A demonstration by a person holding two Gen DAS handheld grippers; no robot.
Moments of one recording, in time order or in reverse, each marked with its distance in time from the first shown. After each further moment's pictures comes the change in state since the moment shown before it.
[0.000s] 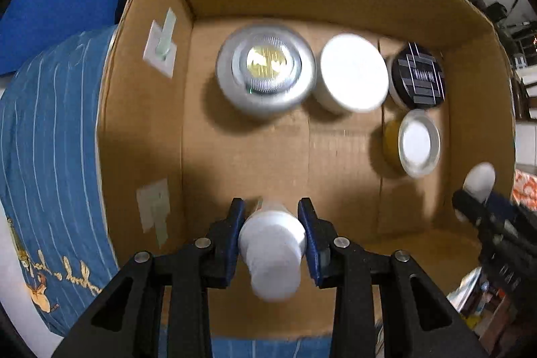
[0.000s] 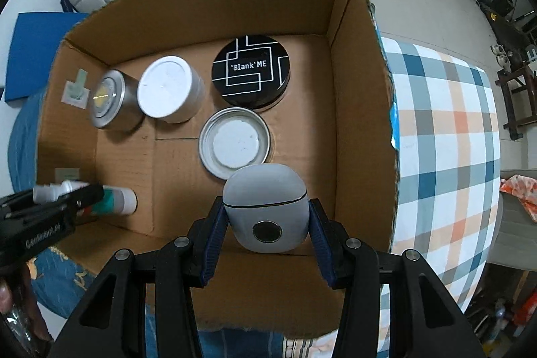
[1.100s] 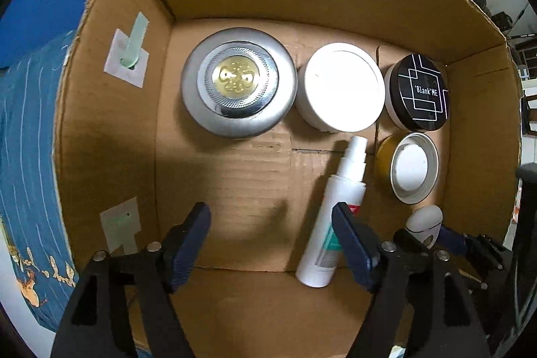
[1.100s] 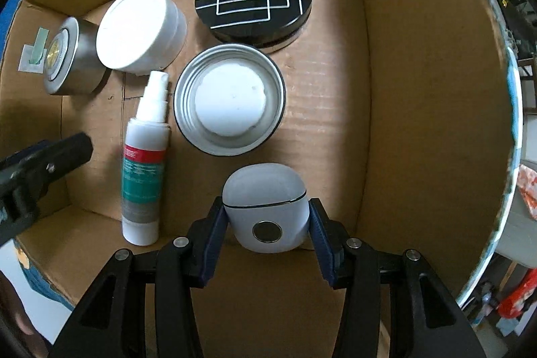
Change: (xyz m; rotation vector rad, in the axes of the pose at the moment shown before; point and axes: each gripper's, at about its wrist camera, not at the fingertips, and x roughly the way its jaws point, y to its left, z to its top) left arm 0.017 -0.013 0.009 -0.039 0.018 -0.016; right arm 0.071 0.005 -0.017 -0.008 0.217 -0.038
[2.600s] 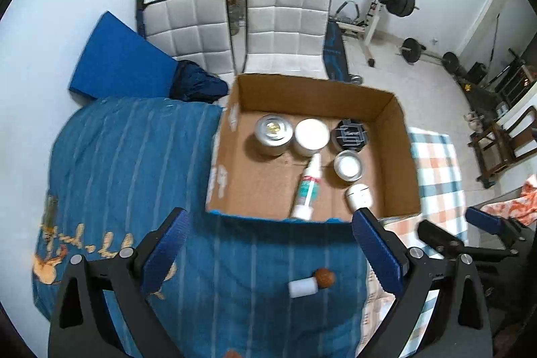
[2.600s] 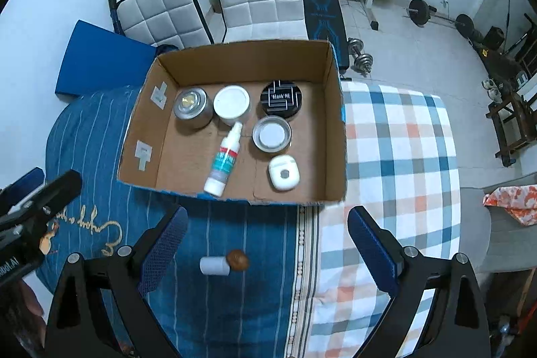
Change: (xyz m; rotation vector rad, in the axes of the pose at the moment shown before) left arm -0.206 0.025 -0.171 -0.009 -0.487 0.046; right arm -0.199 0.001 -0.139 -0.050 -0.438 0.050
